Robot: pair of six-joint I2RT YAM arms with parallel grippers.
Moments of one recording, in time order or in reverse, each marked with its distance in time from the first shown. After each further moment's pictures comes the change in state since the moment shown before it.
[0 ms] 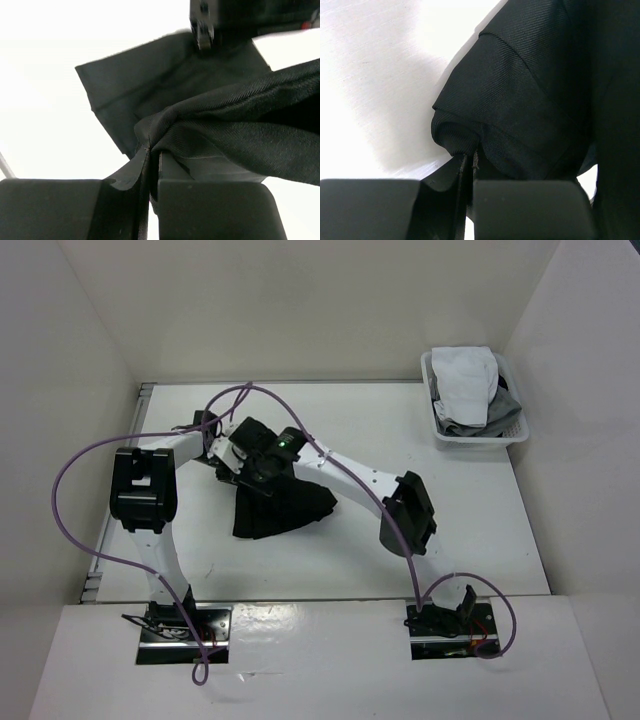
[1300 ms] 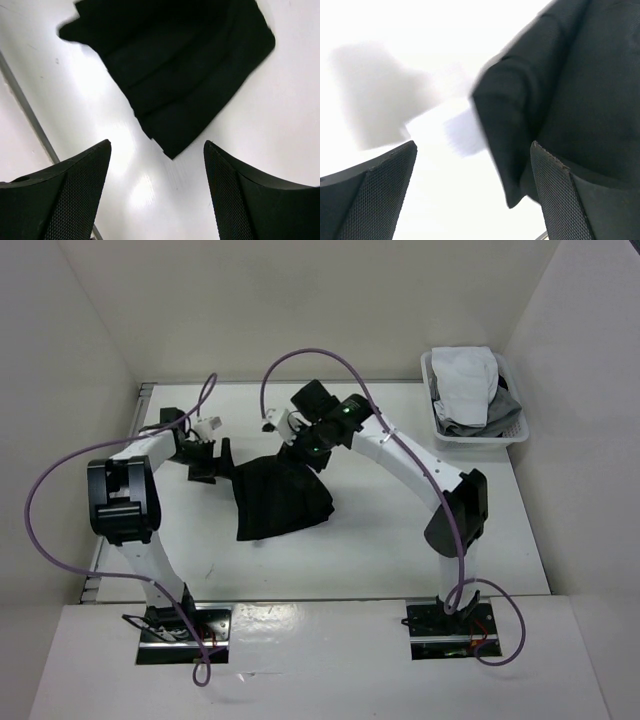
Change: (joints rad) left arm 0.141 -0.104 -0.027 -0.046 -0.002 0.010; right arm -0.190 -0.266 -0.140 -0.159 -0.200 -0.081
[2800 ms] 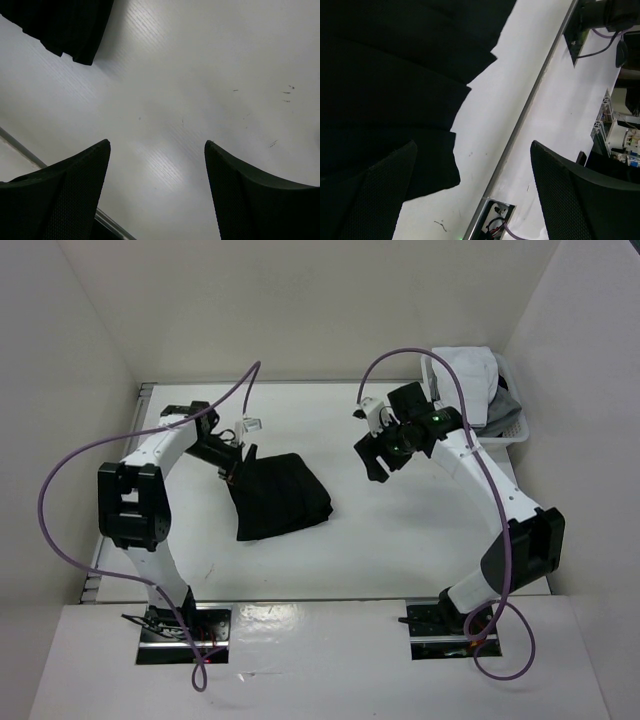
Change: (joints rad) left arm -0.176 -0.074 0.170 -0.546 0.363 0.438; right arm -0.406 -0.419 -0.523 0.104 0.038 0.019
